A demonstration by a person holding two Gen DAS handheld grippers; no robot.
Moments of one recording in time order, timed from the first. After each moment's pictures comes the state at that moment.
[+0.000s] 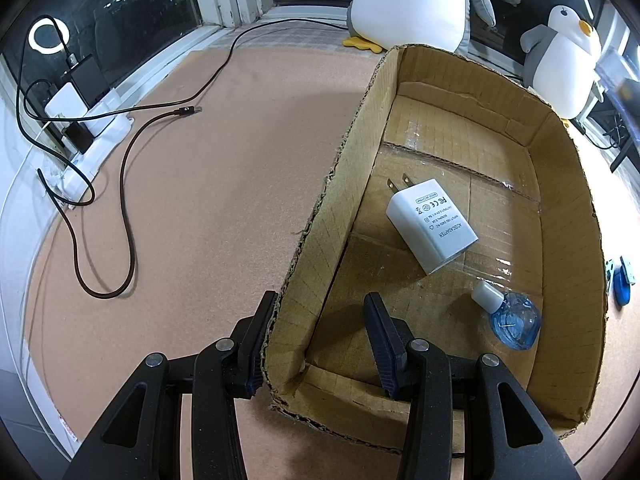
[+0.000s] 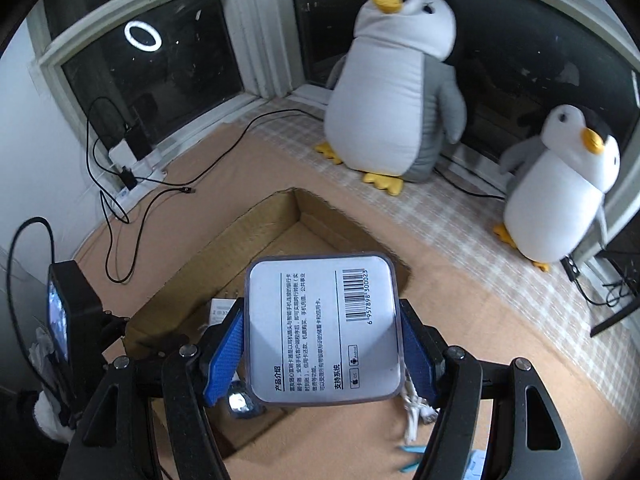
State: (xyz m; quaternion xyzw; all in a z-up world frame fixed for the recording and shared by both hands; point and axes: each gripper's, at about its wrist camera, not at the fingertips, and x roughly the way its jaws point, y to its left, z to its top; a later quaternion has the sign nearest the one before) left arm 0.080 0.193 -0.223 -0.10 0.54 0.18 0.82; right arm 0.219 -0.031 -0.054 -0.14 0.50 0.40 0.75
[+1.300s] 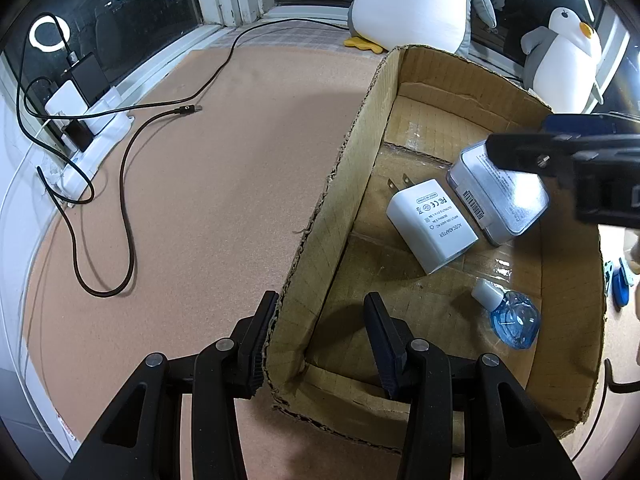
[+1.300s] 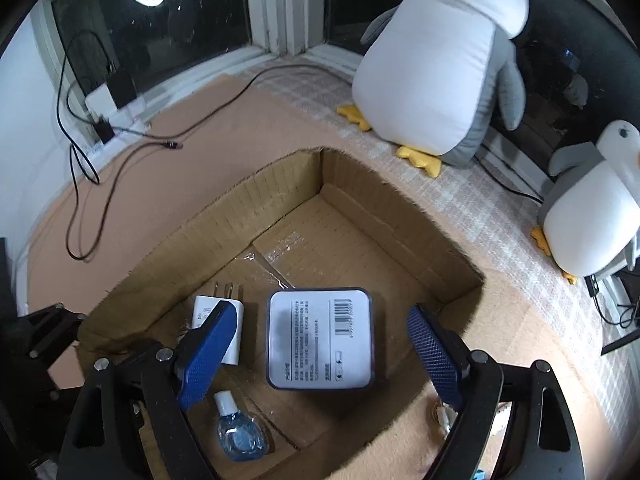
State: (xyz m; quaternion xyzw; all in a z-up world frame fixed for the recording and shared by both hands) left arm 0.077 0.195 -0.223 -0.10 0.54 0.17 0.82; right arm 0.200 0.022 -0.102 -0.21 0.51 0.39 0.74
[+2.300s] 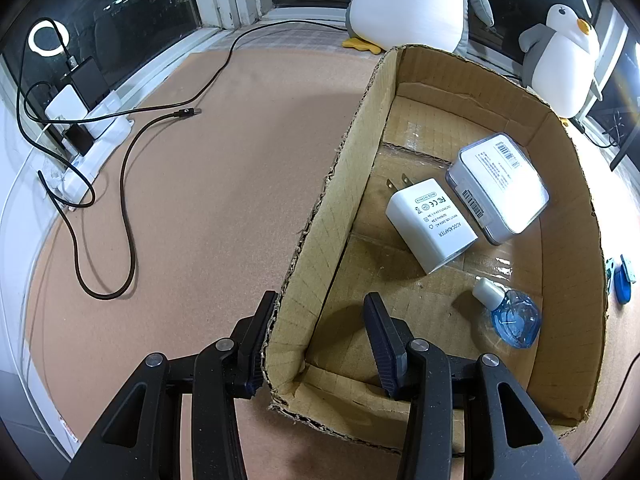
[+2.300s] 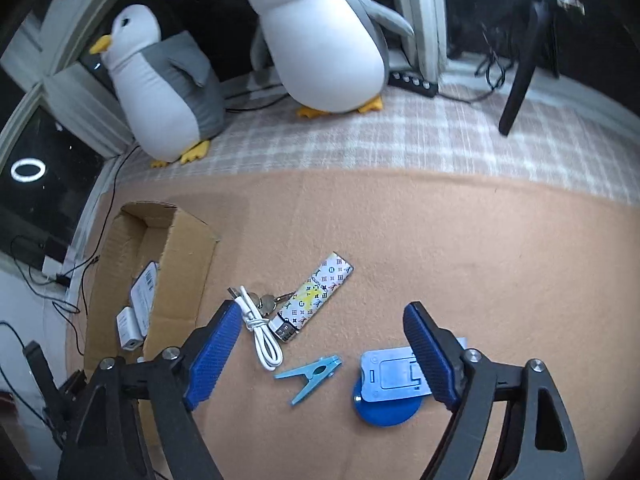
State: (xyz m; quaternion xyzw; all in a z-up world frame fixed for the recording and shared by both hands) left arm 0.078 0.197 -0.221 -0.10 0.54 0.17 0.82; right arm 0.271 -0.211 -0.125 0.06 0.63 0.20 0.75
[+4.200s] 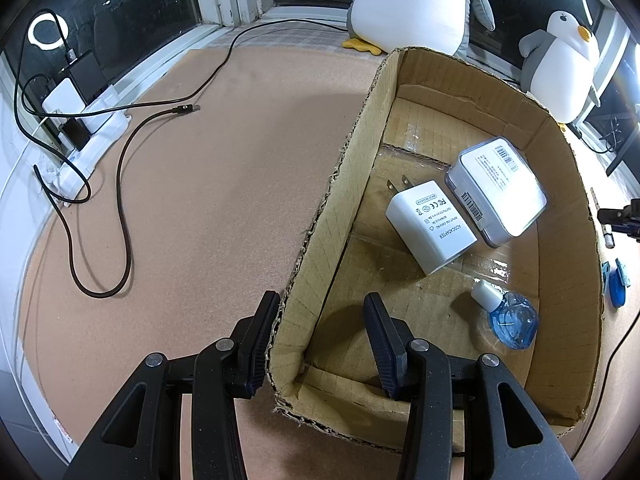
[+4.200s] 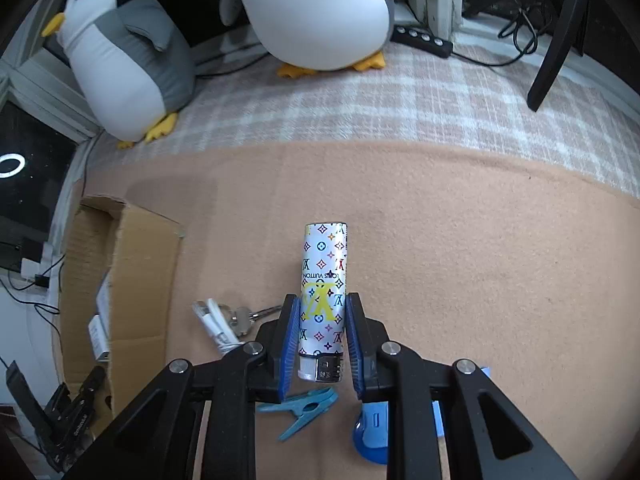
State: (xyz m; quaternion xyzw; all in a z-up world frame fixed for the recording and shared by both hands) left arm 0.077 0.200 -0.223 -0.11 0.53 0.17 0.82; right arm 0.296 -0.200 -0.161 0.04 0.67 0.20 0.72
